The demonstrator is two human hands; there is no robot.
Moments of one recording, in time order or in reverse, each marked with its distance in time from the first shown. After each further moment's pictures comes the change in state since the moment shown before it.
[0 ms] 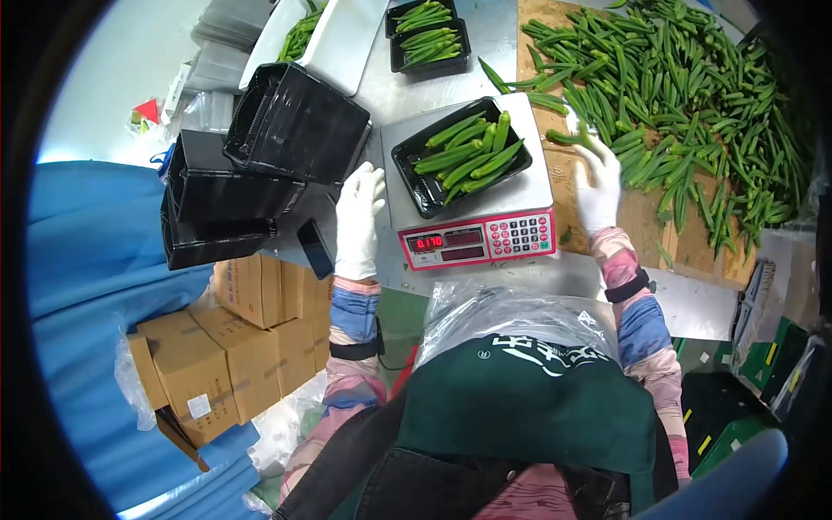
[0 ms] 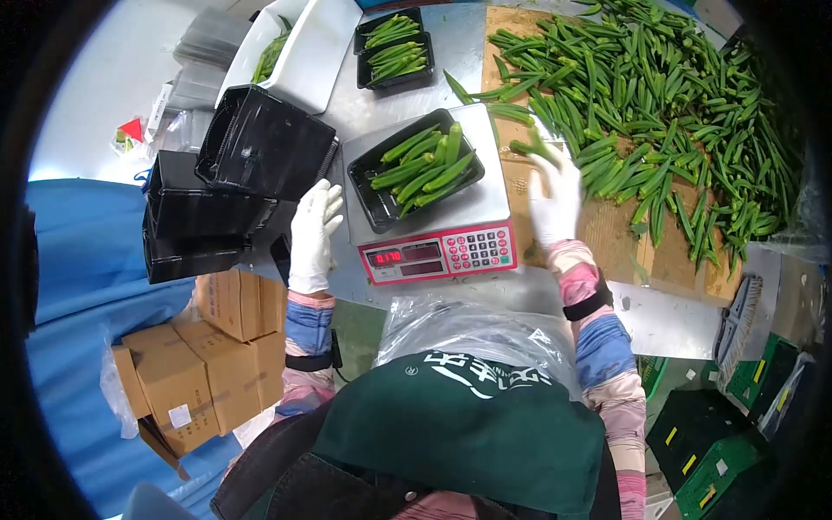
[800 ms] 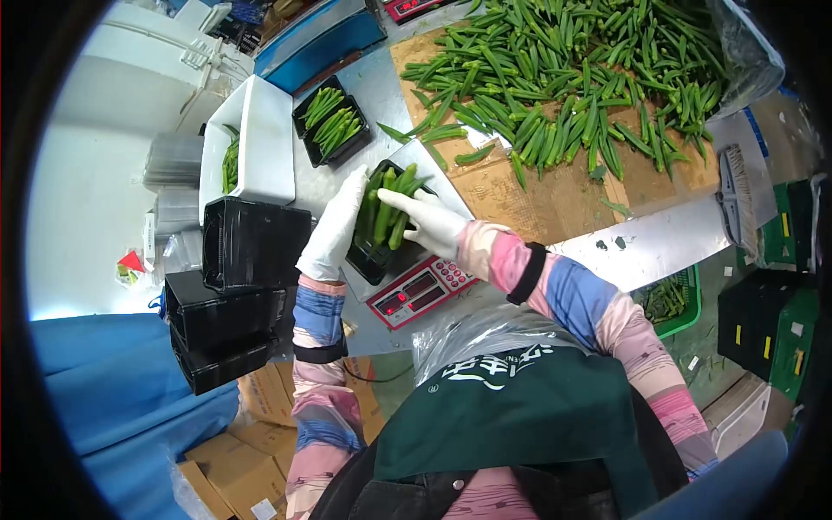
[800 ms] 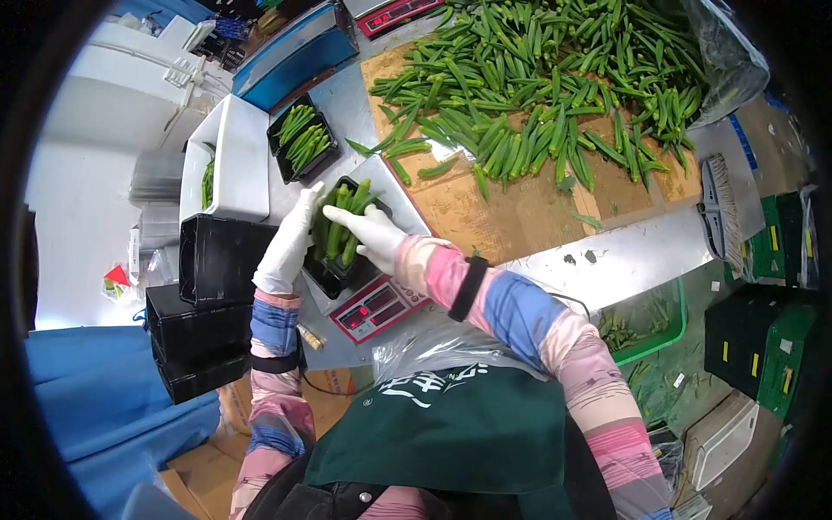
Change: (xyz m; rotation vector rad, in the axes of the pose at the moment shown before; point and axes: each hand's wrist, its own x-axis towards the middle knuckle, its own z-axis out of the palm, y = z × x) left_hand 0.046 0.082 0.120 0.366 -0.774 0.113; right_hand 0.034 -0.131 0.021 1.437 -0.405 1.078
